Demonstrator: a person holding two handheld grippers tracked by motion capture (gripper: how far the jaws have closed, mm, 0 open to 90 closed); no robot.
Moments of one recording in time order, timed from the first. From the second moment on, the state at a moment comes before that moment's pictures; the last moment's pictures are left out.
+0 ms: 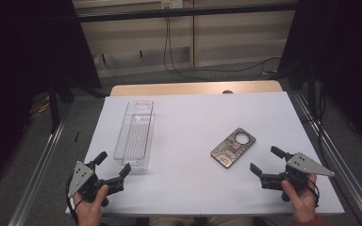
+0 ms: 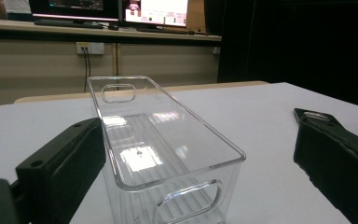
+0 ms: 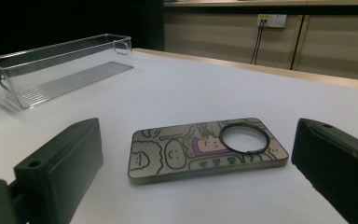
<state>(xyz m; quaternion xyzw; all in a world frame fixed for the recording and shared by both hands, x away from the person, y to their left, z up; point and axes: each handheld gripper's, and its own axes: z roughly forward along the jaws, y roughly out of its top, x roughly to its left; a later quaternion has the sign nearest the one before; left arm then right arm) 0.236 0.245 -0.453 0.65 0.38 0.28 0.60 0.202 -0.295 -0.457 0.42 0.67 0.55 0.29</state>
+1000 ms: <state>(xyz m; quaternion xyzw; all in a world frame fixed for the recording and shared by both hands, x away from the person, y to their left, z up) 0.237 0.243 -0.454 0.65 0.37 0.27 0.60 0.241 -0.264 -0.454 0.37 0.69 0.55 0.29</state>
